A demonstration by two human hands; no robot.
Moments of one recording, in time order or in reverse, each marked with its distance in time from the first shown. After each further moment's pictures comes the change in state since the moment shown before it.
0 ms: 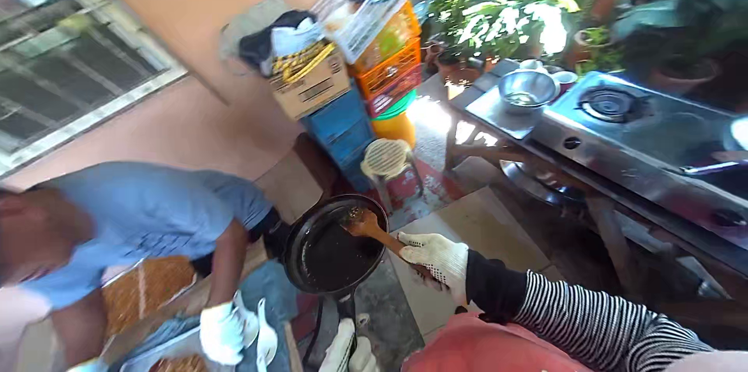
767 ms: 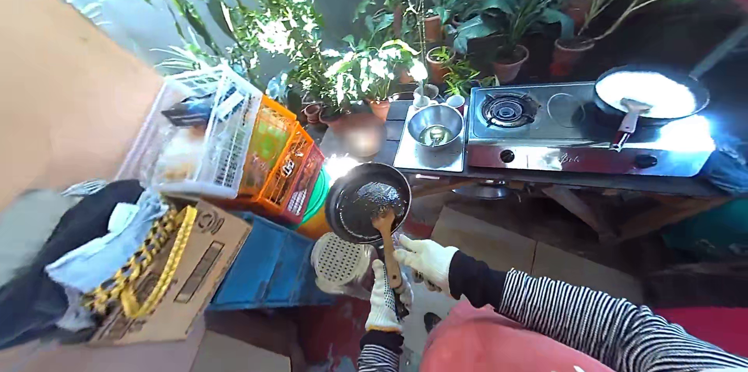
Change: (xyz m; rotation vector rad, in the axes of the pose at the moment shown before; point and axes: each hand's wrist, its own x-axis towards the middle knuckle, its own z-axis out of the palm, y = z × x) left_hand 0.494 0.098 0.139 0.538 -0.164 -0.374; right_hand 0.186 -0.150 -0.184 -0.039 0.616 -0.018
